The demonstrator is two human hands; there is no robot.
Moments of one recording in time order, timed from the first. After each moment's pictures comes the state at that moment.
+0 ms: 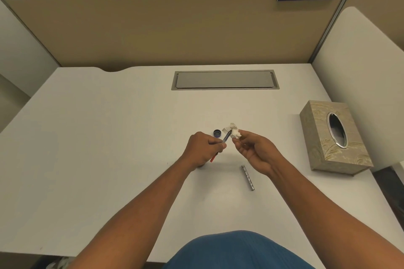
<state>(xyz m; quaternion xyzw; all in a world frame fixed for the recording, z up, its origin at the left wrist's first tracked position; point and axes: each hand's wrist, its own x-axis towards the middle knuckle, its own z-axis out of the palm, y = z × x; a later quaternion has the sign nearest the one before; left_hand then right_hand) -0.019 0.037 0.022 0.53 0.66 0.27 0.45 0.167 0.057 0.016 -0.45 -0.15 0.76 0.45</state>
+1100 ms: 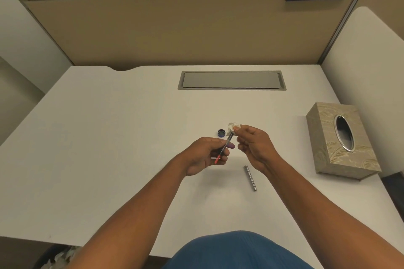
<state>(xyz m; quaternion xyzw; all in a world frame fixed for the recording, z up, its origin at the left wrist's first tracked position) -0.023 0.023 0.039 0.34 0.51 0.30 0.73 0.152 0.056 0.023 -0.46 -0.34 0.69 0.44</state>
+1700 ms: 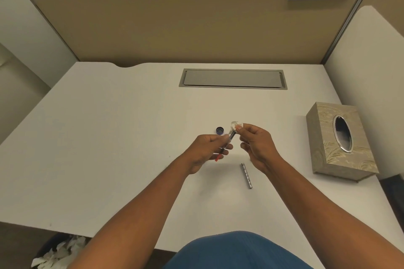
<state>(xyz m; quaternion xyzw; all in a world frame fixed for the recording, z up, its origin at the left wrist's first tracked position) -0.001 0.016 0.037 0.39 0.58 0.33 0.64 0.168 0.057 0.014 -0.49 -0.36 0.67 0.43</state>
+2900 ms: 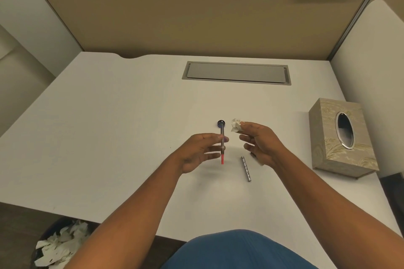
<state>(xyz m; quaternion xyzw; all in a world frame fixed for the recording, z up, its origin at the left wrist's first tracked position) -0.016 -0.007 0.028 0.32 0.52 0.37 0.71 0.185 0.060 0.014 -0.53 -0.34 0.71 0.32</state>
